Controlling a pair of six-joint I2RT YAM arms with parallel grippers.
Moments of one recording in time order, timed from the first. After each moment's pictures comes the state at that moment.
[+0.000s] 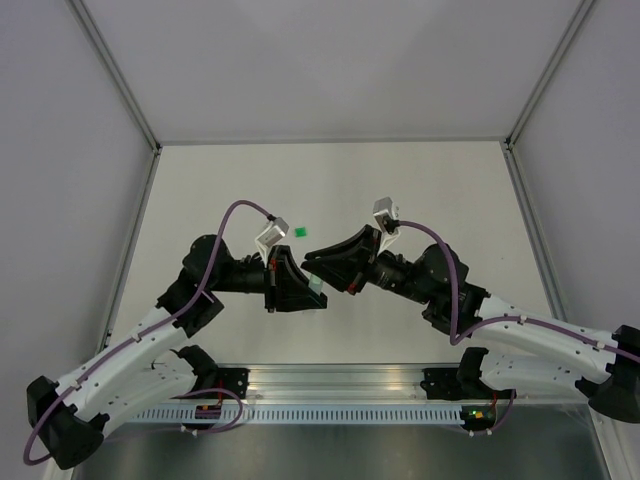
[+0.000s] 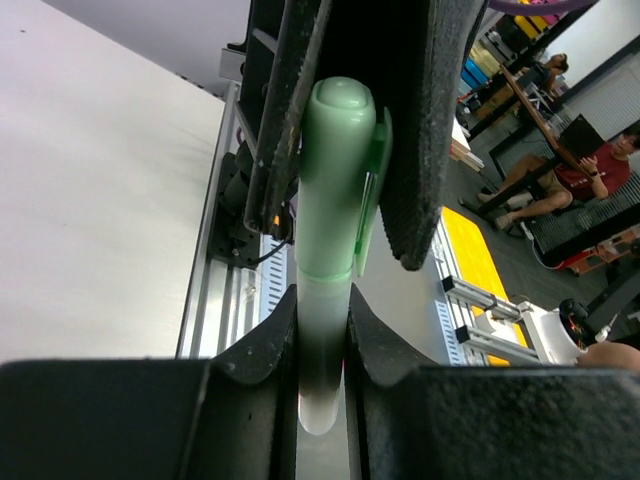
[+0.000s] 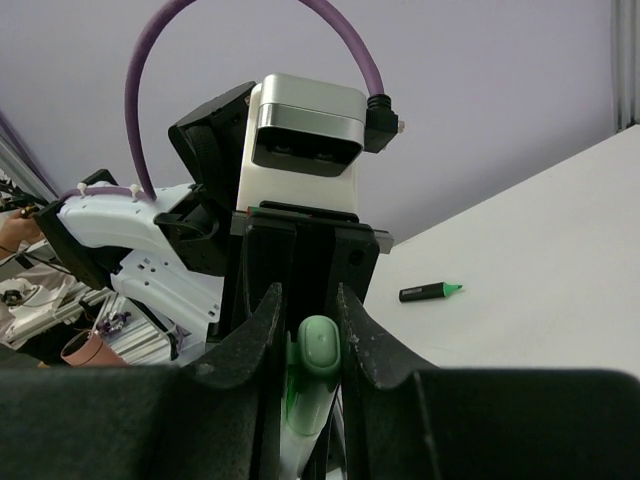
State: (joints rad) left arm -0.73 0.82 0.68 0.21 0.90 -0.65; right arm 1.08 1.00 0.79 0.45 -0.17 0.46
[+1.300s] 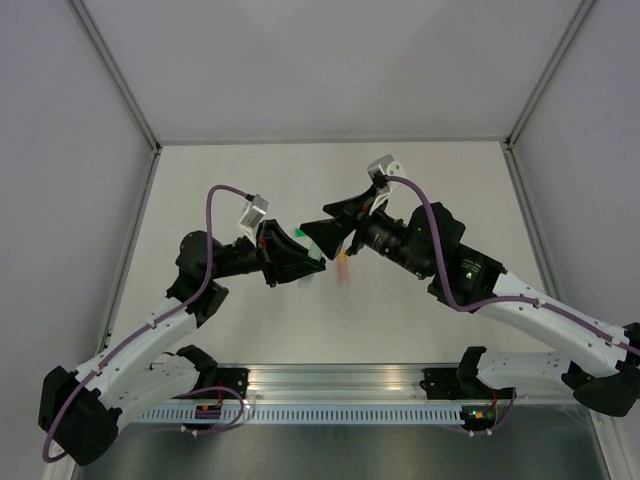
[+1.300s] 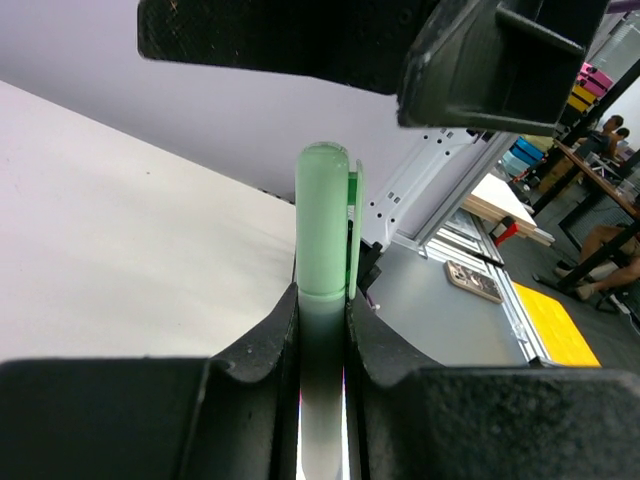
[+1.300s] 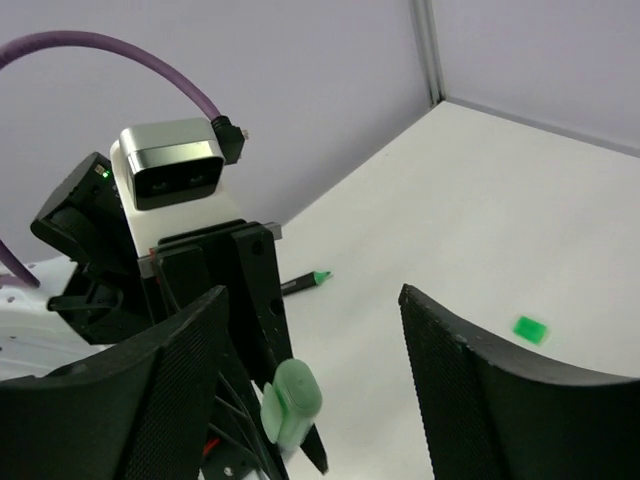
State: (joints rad) left arm -0.58 0.91 0.64 0.57 0.87 -0.67; right arm 1.03 1.11 1.19 -0.02 0.08 0.37
